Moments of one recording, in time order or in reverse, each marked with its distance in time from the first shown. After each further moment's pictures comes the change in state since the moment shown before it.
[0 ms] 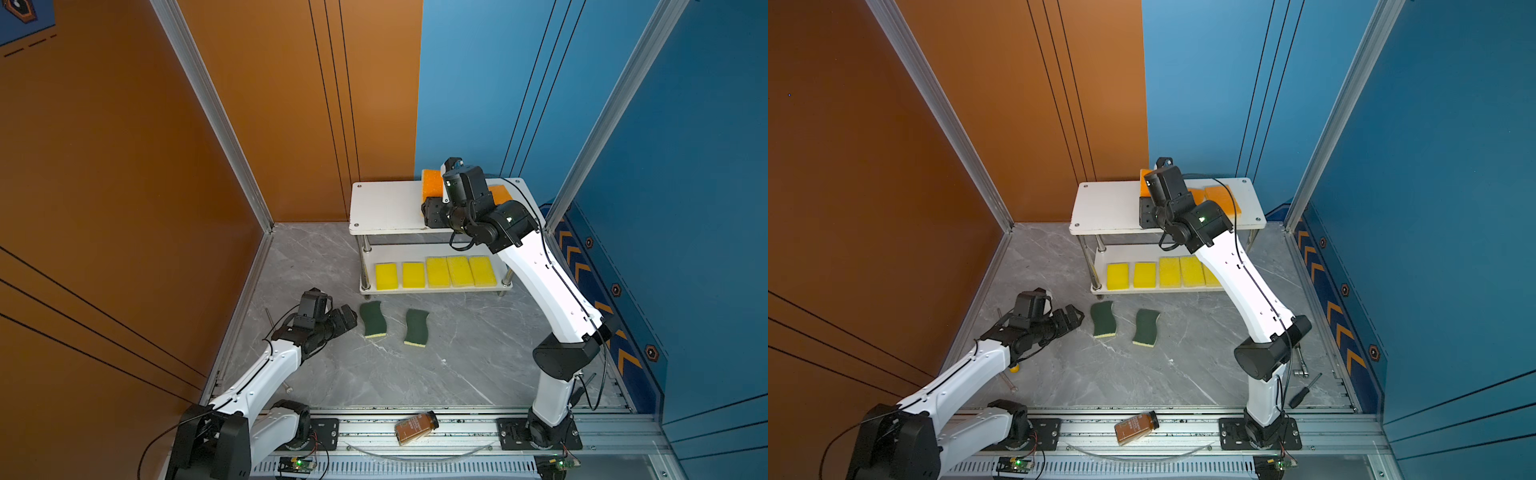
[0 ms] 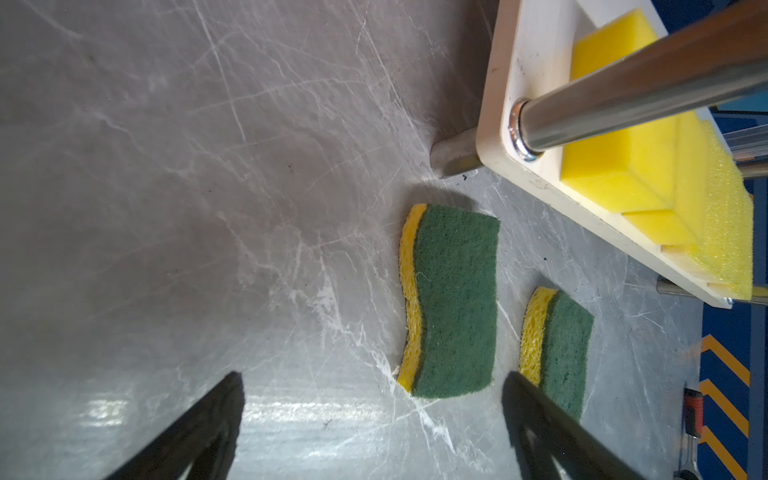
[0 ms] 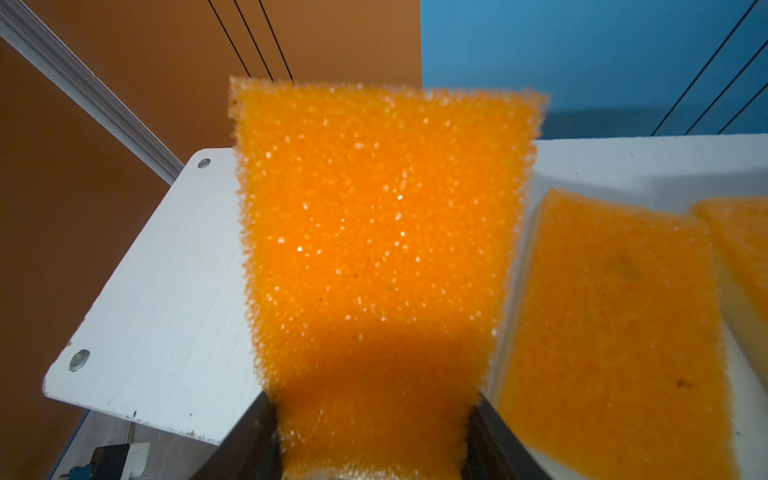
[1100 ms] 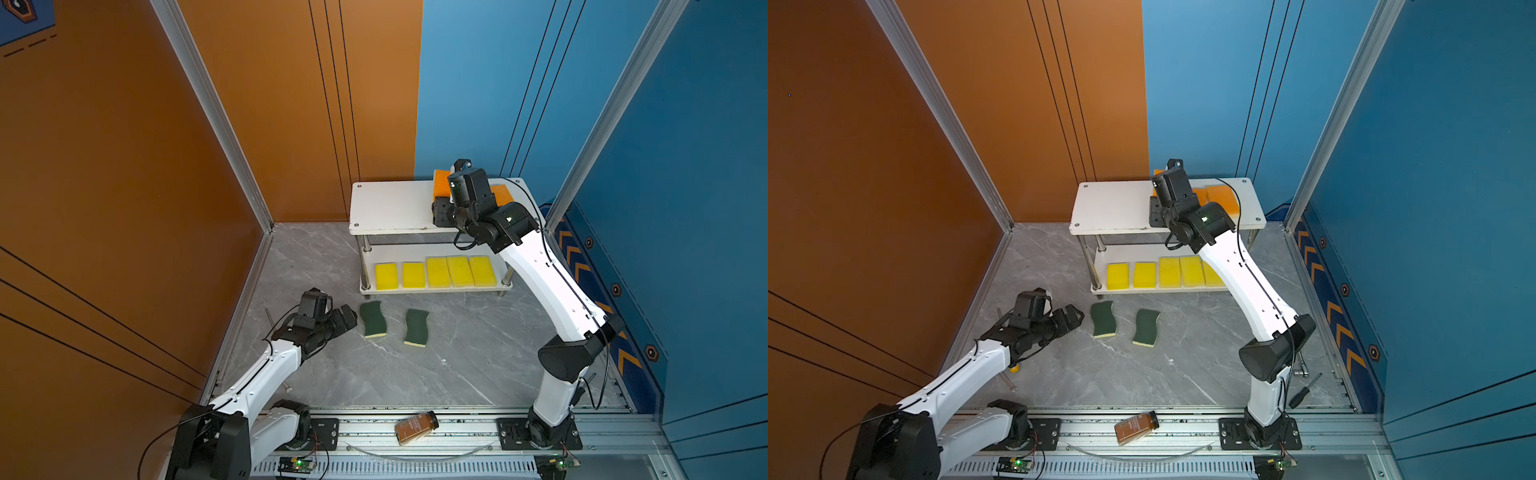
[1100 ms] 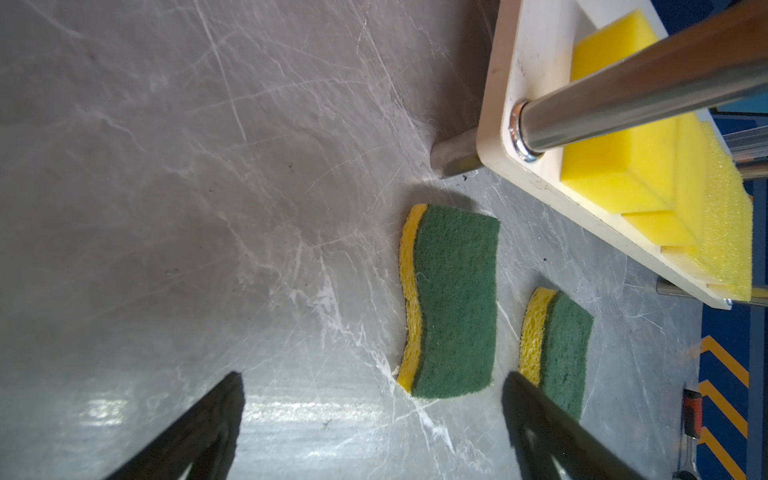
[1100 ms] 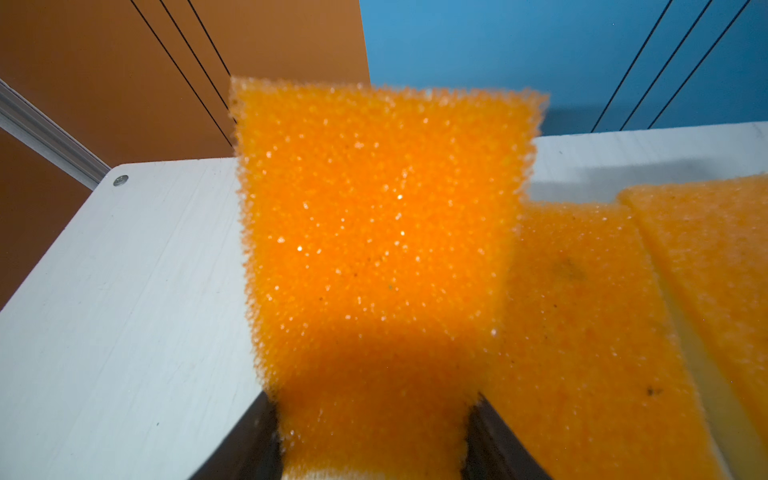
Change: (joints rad) left arm 0.000 0.000 0.000 0.000 -0.001 -0.003; right arm -0.043 -0.042 -0.111 0.053 0.071 -0.001
